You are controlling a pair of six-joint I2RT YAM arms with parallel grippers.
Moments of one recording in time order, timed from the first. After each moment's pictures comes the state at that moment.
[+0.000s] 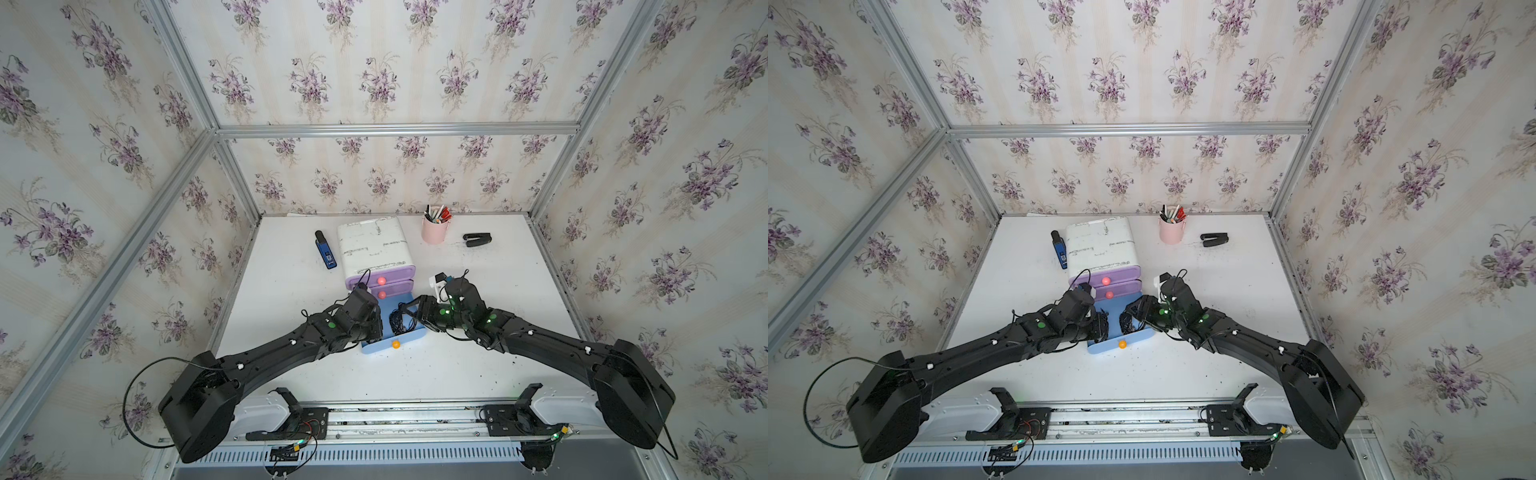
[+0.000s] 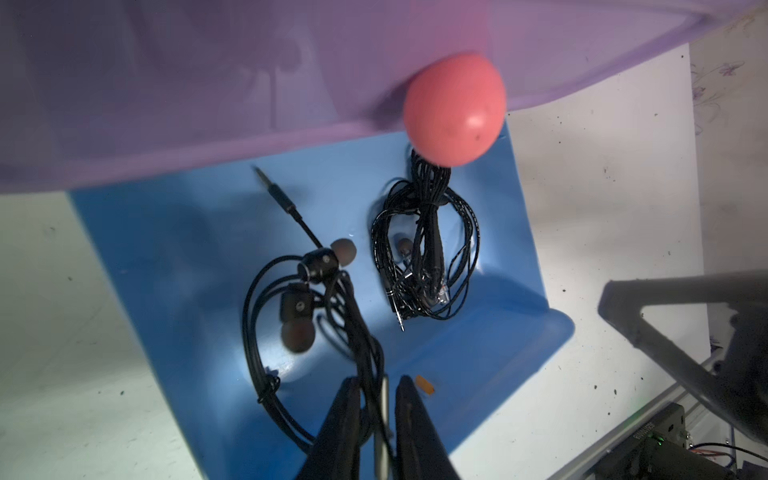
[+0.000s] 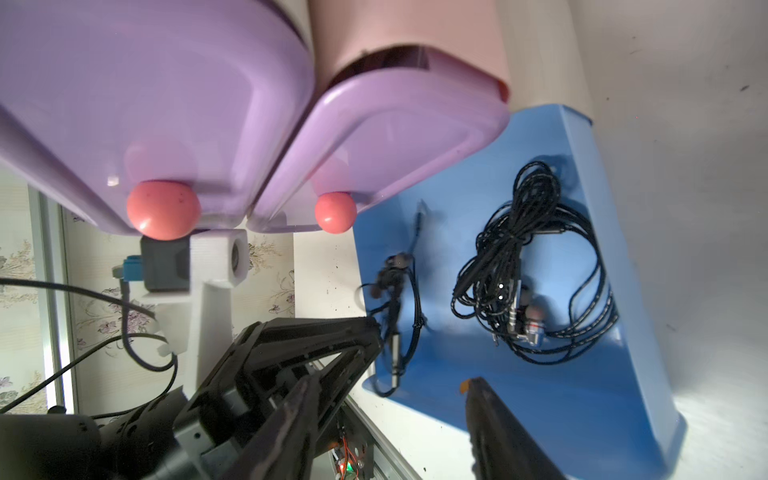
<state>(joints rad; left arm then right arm) -0.77 1.27 0.70 -0.34 -0.01 -0.82 0.75 1.30 0.65 0.05 -0.35 1.09</state>
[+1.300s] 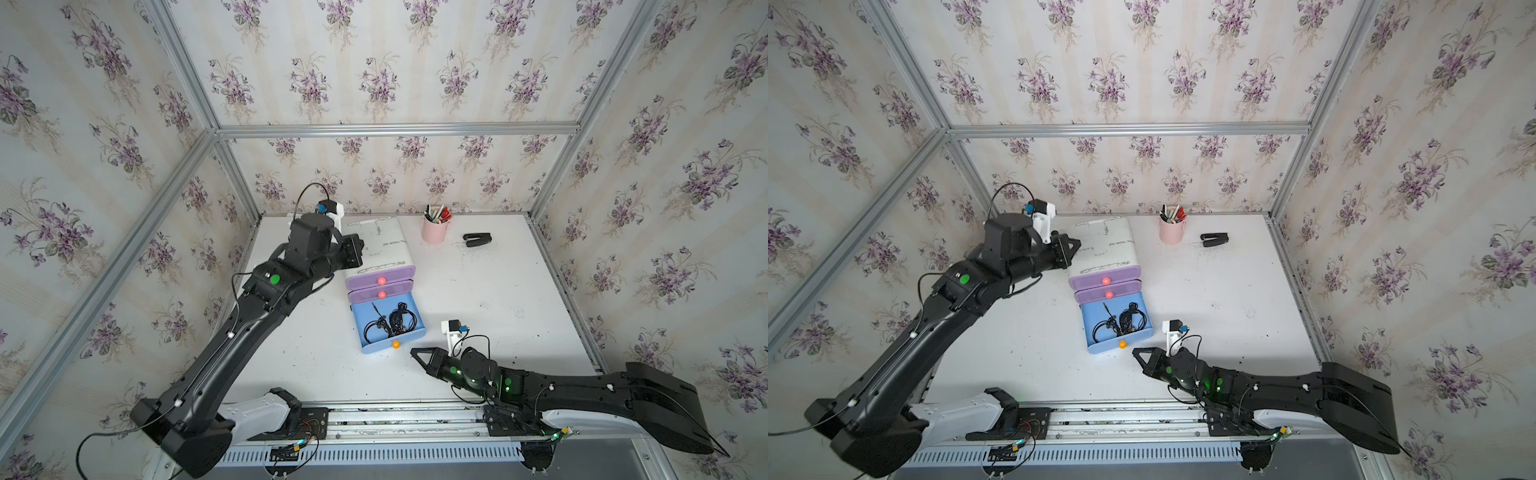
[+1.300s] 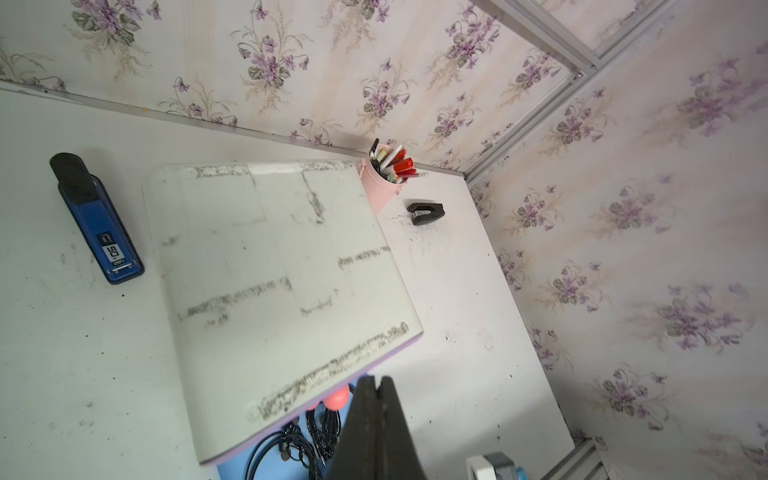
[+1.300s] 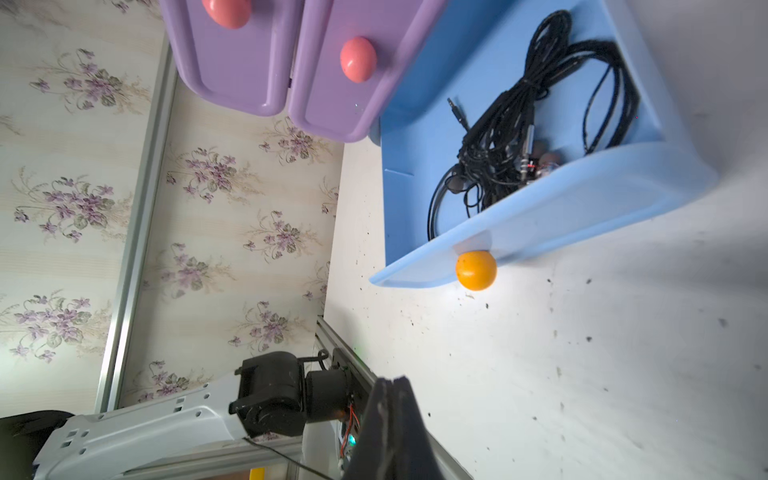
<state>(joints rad) -0.48 1.28 1.50 -0.71 0.07 -0.55 1.29 1.06 0.15 0.60 0.28 1.33</state>
